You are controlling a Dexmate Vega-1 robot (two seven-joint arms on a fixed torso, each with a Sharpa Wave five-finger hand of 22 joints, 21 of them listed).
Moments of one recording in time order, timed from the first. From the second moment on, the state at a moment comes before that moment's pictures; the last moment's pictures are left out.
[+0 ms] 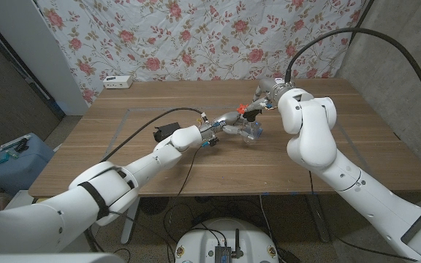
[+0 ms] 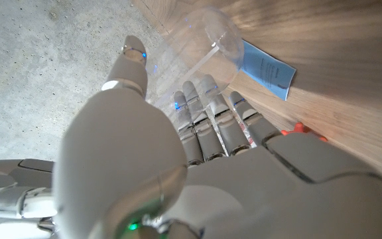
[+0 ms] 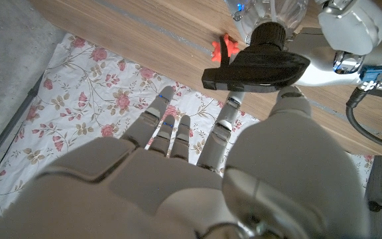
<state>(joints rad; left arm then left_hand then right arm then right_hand) 0.42 0.23 0.82 -0.72 -0.14 -0.75 -0.37 1.07 -0.02 0.33 -0.23 0.18 0.75 -0.04 0.22 0.21 0.78 -0.12 0.21 0.41 0.79 -0.09 0.20 0.18 0.36 -0.04 0.19 0.17 -0.80 -0.57 -0.66 -2.34 -1.49 -0.76 1.00 0.74 -0.04 -0.01 0.06 0.44 0.97 -0.17 0.25 0.18 0.18 0.05 0.24 0.20 0.09 0.00 0.26 0.21 0.46 -0.05 0.20 0.17</state>
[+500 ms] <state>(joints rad) 0.40 0.21 0.82 -0.67 -0.14 -0.76 -0.38 1.07 -0.02 0.33 -0.23 0.18 0.75 -0.04 0.22 0.21 0.78 -0.12 0.21 0.41 0.79 -0.09 0.20 0.18 0.36 -0.04 0.19 0.17 -0.86 -0.48 -0.60 -2.32 -1.57 -0.65 1.00 0.74 -0.04 -0.01 0.06 0.43 0.93 -0.18 0.22 0.18 0.18 0.04 0.24 0.20 0.10 0.01 0.25 0.21 0.46 -0.05 0.20 0.17</state>
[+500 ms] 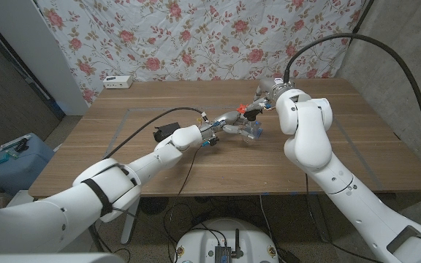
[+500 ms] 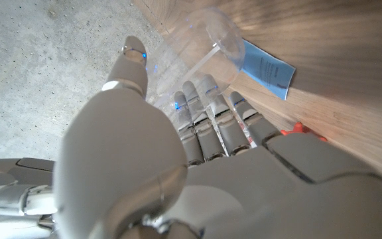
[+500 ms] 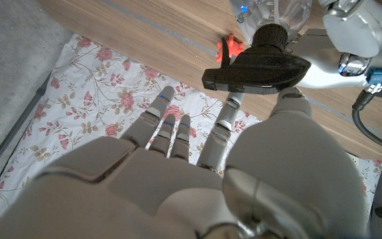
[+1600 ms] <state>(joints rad) 0.38 0.18 0.83 -0.61 -0.14 -0.78 -0.38 1.07 -0.02 0.33 -0.23 0.18 0.75 -0.04 0.22 0.21 0.79 -0.12 0.21 0.41 0.79 -0.09 0.20 0.18 0.36 -0.04 0.19 0.17 -0.87 -0.43 -0.49 -2.38 -1.50 -0.57 1.09 0.85 -0.02 0.01 -0.01 0.43 0.55 -0.22 0.18 0.19 -0.02 0.03 0.18 0.20 -0.06 0.10 0.20 0.21 0.28 0.06 0.18 0.17</state>
